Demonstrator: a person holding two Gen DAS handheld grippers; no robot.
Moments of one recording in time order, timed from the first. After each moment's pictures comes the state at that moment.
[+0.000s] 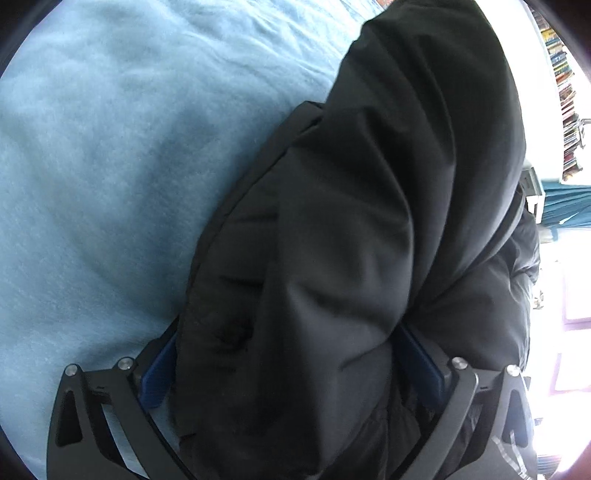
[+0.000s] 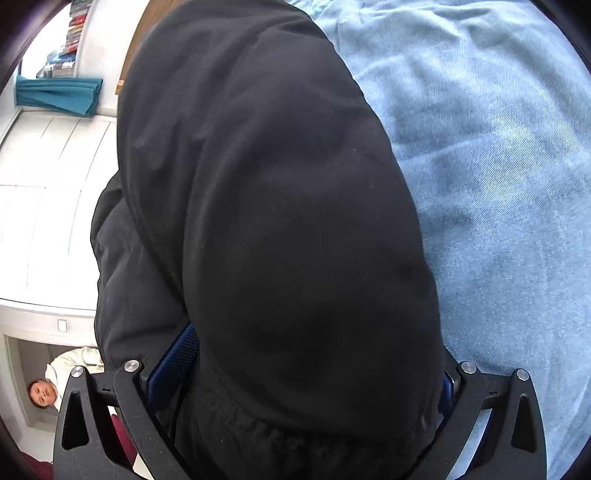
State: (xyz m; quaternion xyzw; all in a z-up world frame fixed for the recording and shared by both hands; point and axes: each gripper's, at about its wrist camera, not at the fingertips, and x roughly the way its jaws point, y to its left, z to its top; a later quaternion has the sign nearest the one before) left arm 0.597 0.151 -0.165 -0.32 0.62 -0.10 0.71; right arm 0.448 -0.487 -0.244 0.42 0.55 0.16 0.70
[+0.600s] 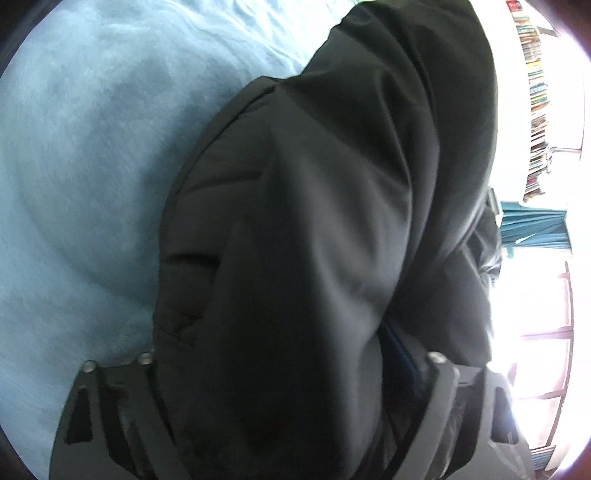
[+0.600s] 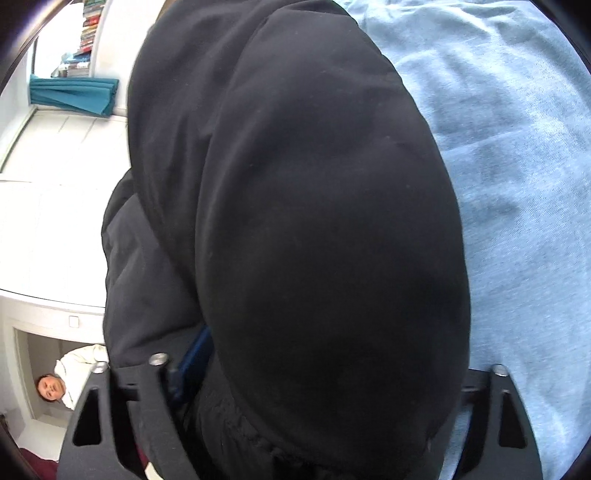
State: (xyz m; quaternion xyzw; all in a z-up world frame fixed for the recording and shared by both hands) left arm 0.555 0.136 -0.184 -0.41 0.57 -0.15 0.70; right arm 0.461 -0.445 -0.244 0.44 0.53 0.19 0.70
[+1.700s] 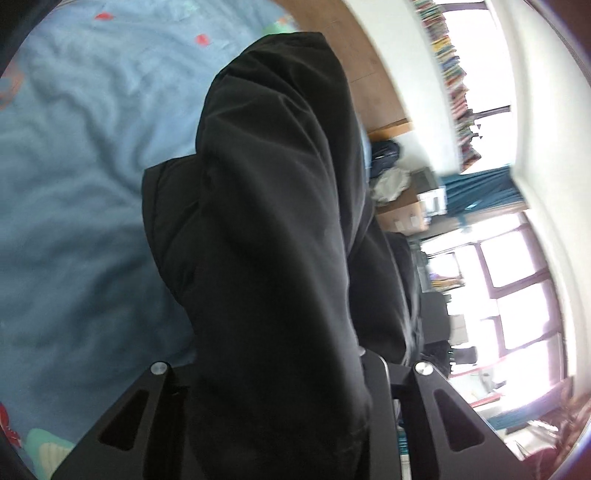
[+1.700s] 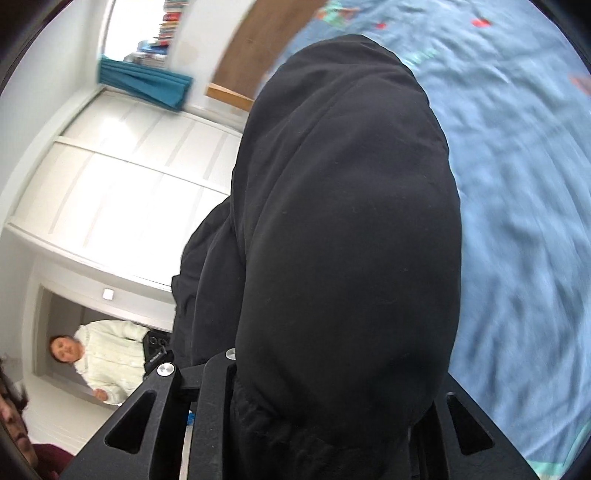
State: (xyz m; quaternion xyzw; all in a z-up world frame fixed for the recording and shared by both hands) left arm 0.385 0.168 -0.080 -0.37 0.49 -0.22 0.76; right arm 0.344 -0.418 -0.144 0.43 0.45 0.23 0.74
